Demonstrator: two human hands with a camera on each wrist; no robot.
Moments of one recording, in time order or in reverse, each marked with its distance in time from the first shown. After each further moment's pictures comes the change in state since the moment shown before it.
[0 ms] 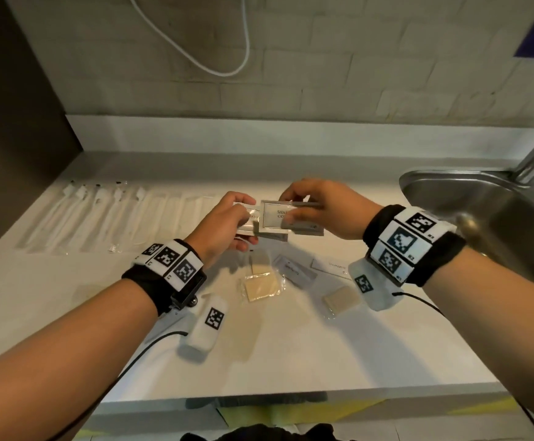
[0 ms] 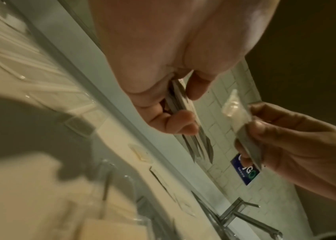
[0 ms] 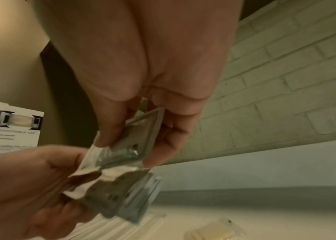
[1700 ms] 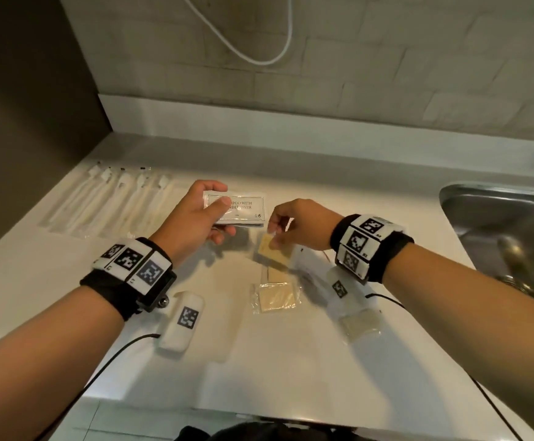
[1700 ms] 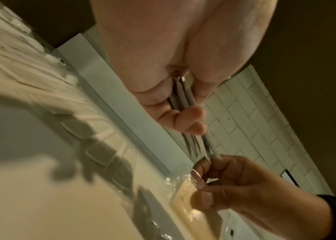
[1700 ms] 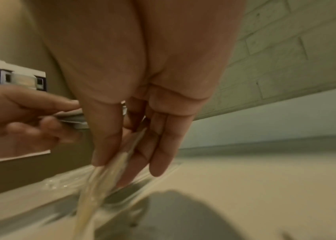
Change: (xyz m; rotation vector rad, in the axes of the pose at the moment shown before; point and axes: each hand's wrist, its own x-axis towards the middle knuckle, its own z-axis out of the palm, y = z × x) left_hand 0.001 -0.008 -0.055 -0.068 0.189 0.077; right_hand 0.079 0.020 0.058 -0.048 -0.256 0.003
